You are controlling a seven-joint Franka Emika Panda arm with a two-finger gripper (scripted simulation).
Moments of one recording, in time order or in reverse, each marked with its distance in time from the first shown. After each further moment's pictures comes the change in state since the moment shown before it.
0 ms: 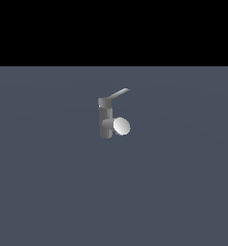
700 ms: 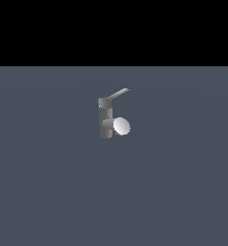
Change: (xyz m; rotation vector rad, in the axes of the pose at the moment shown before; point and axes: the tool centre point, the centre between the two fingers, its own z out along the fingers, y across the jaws) arm 0.018 -0.012 0.018 -0.001 -0.001 0.077
